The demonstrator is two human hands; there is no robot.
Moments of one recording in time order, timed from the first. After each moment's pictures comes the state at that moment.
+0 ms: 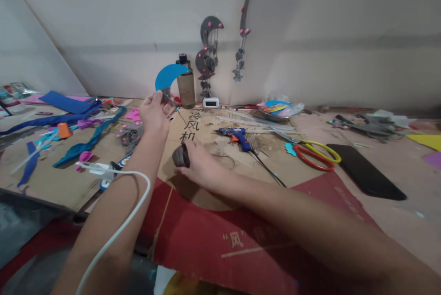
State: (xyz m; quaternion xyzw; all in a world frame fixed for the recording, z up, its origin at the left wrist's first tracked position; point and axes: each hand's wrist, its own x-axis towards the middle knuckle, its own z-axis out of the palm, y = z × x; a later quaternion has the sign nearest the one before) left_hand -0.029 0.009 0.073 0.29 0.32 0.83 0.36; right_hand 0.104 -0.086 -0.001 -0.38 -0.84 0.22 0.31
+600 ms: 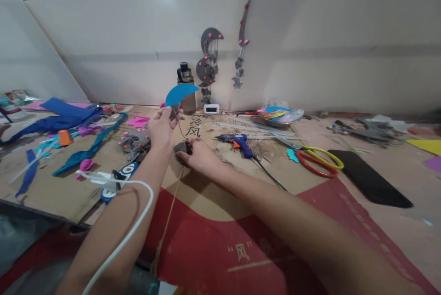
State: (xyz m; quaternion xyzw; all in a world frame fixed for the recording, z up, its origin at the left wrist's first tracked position) left_hand -0.022 -0.002 0.053 0.33 0.33 0.79 0.39; right_hand 0.086 -0.040 -0.003 -0.45 -0.79 0.26 0.31
